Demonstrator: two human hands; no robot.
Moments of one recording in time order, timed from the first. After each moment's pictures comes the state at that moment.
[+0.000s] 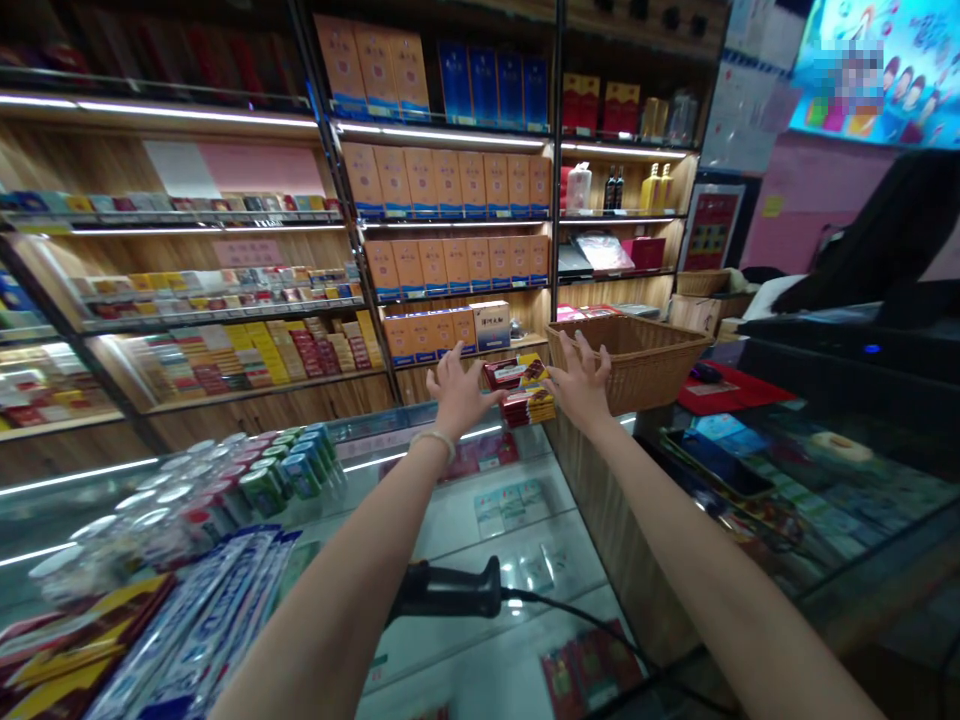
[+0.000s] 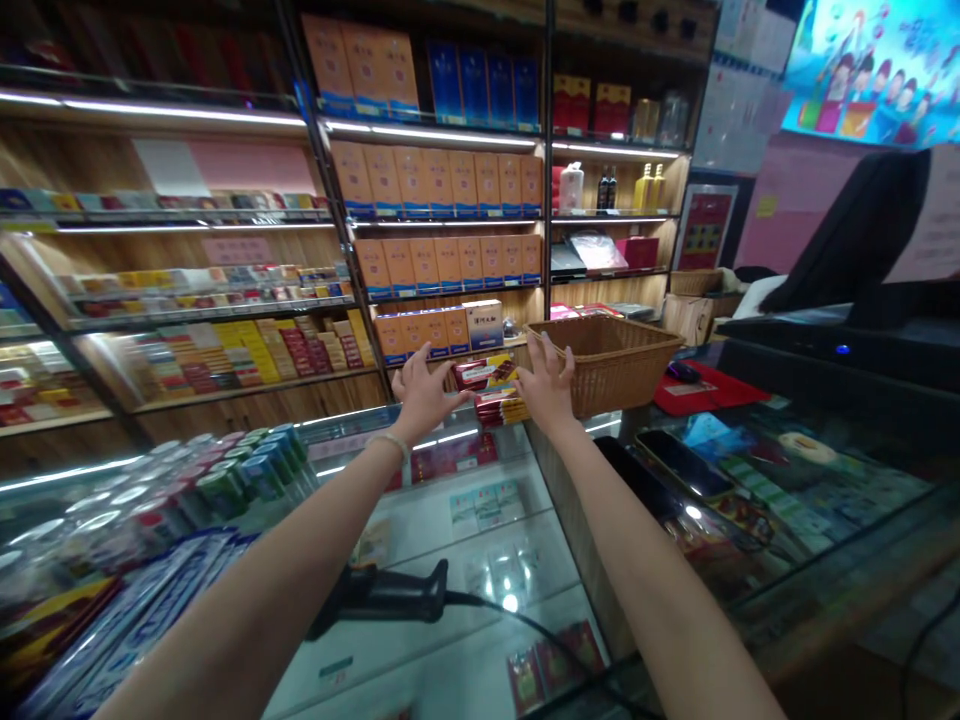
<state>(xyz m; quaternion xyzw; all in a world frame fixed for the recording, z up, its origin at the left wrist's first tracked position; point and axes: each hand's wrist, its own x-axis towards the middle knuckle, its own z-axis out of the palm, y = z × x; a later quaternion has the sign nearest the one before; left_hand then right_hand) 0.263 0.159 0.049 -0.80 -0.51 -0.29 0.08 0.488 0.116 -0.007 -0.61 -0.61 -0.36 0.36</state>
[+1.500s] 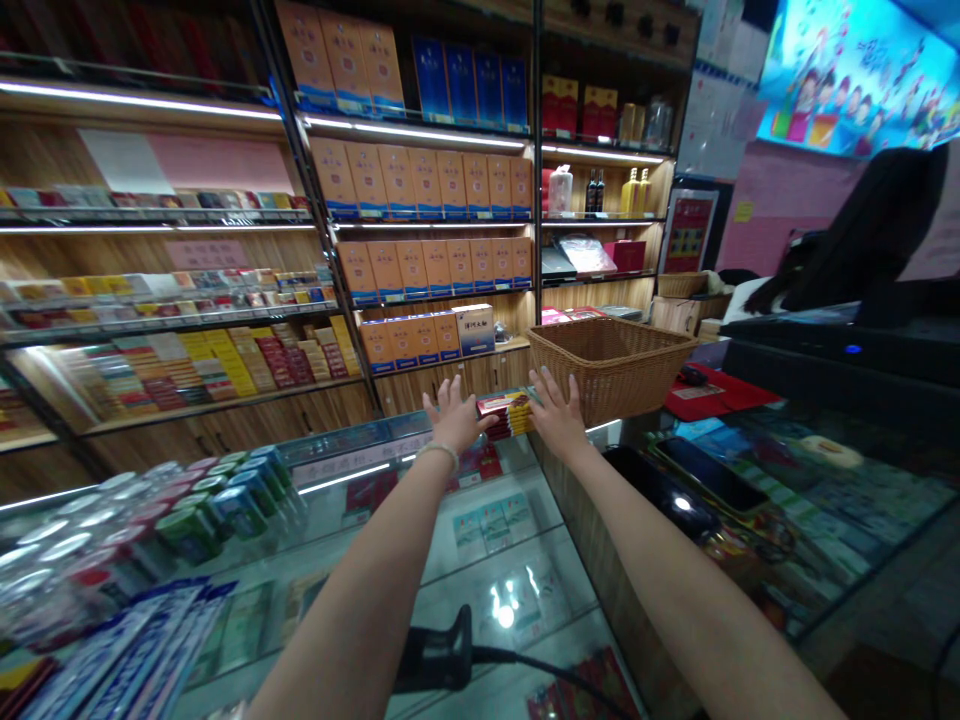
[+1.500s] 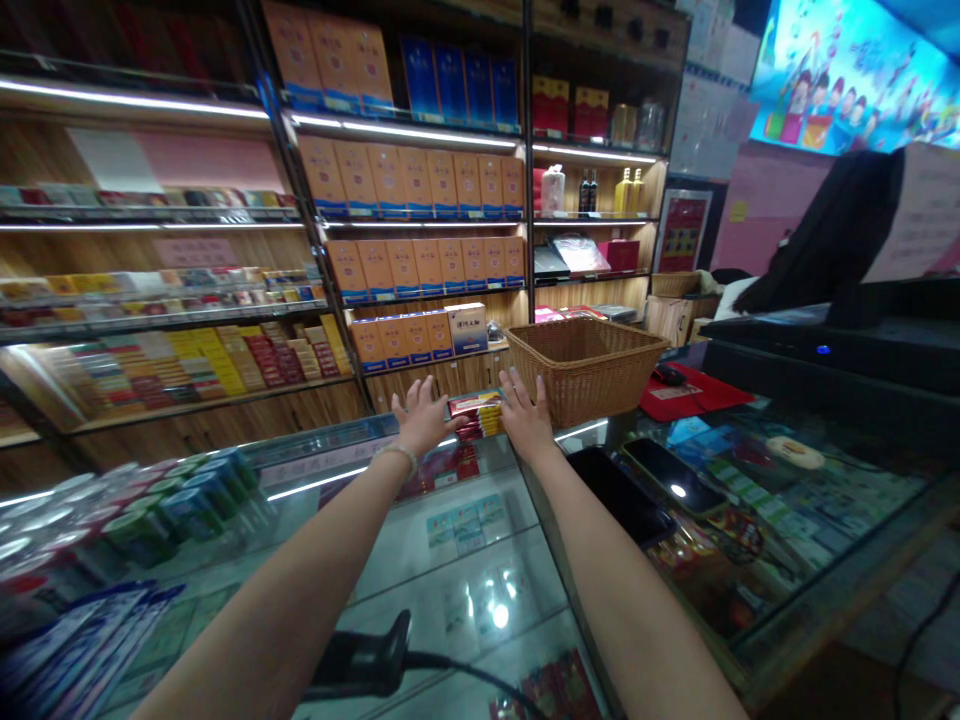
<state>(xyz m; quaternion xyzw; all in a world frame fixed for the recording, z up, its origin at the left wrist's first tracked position) 0.297 0.211 -0.005 -0.83 -0.53 -0.16 0.08 0.503 0.144 -0.067 -0.60 -0.66 -0.36 0.26</state>
